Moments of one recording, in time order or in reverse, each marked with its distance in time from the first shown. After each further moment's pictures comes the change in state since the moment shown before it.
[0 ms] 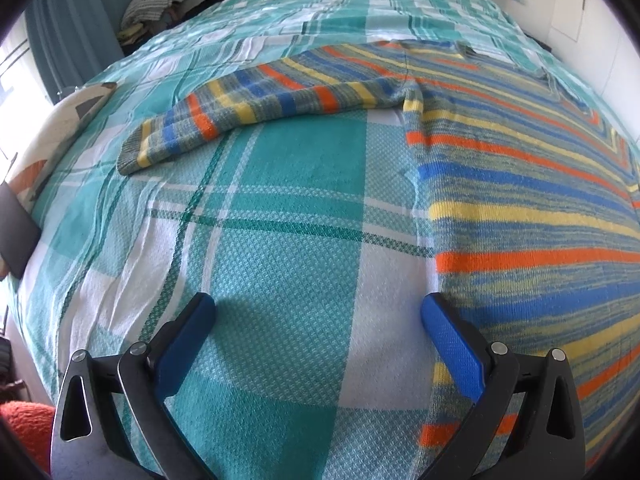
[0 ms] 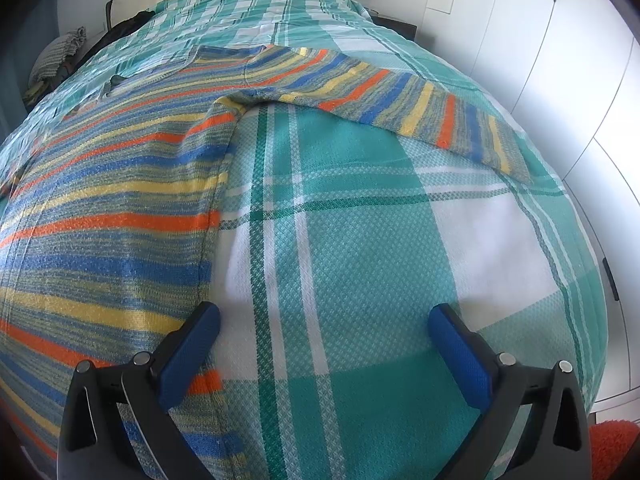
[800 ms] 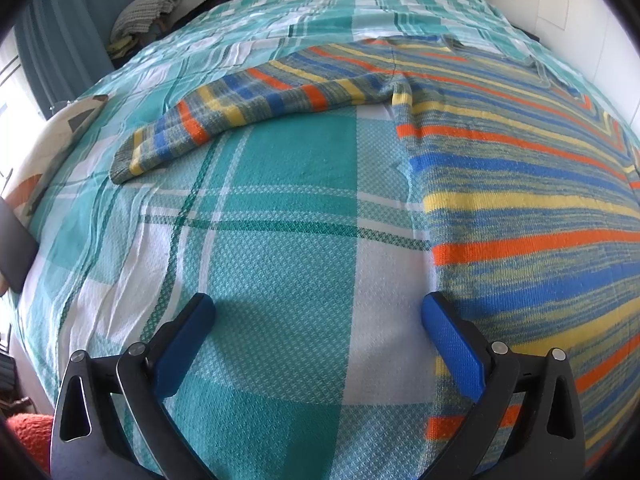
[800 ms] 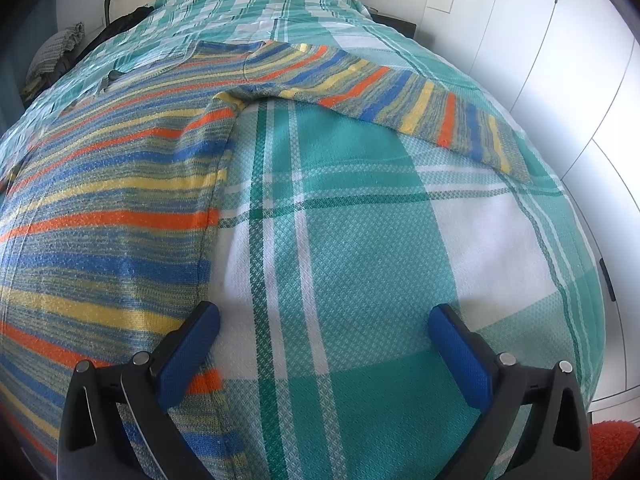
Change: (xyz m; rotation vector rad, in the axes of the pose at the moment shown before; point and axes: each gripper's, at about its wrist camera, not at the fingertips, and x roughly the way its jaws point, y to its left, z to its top) left arm 0.002 -0.003 -0.003 0.044 -0.017 -0.001; right arm 0.002 0.003 0.000 -0.006 0.009 -0.013
